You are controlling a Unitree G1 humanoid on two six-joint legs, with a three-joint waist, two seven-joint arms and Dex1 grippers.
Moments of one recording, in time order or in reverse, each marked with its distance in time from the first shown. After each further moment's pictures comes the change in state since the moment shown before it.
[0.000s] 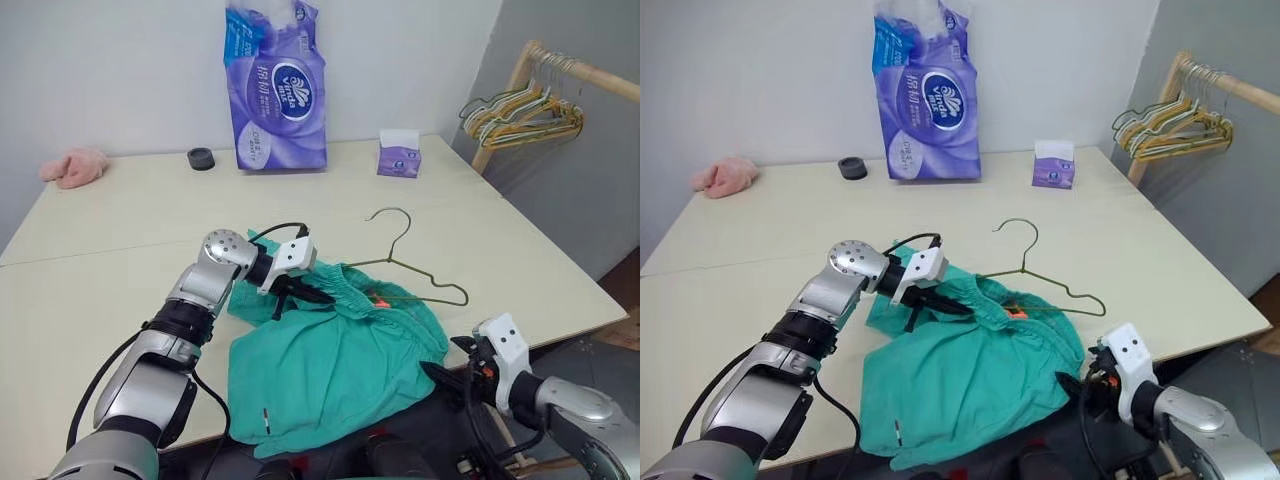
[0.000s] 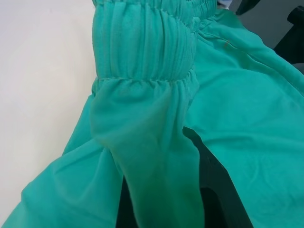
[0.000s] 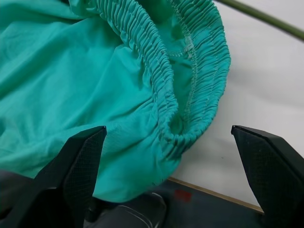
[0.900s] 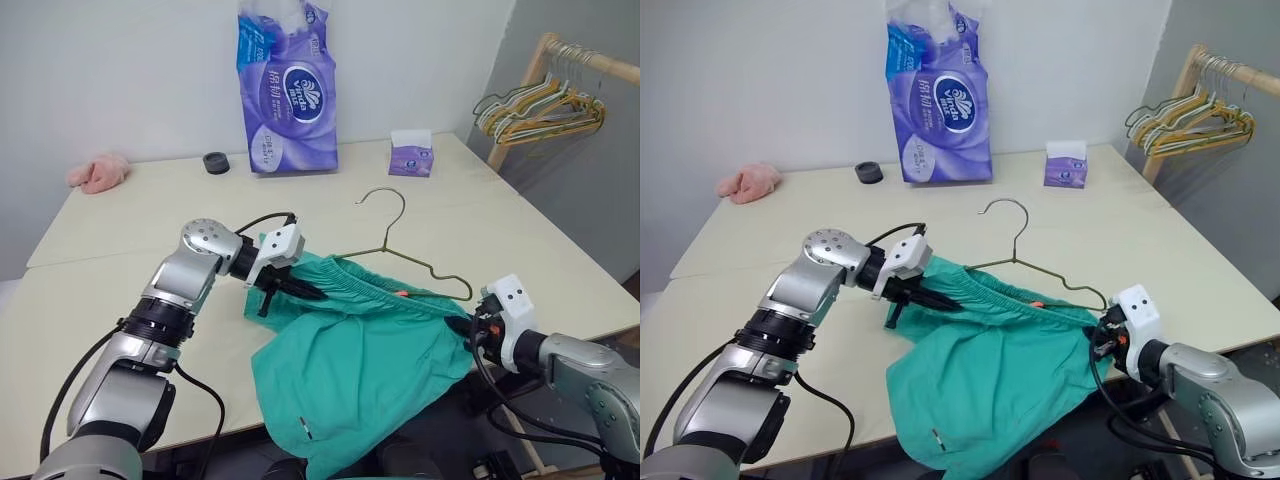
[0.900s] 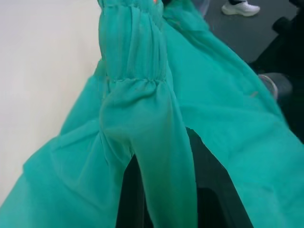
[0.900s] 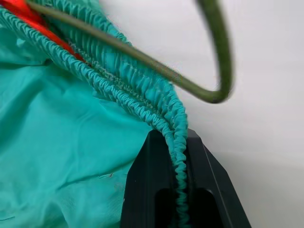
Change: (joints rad) left arm 0.022 0.129 0.023 -0.201 -0.115 0.199 -0.086; right arm -0.233 -0.147 -0.062 0.140 0.121 0.083 -0.049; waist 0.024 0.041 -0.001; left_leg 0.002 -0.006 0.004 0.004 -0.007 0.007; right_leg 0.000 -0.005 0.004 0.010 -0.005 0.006
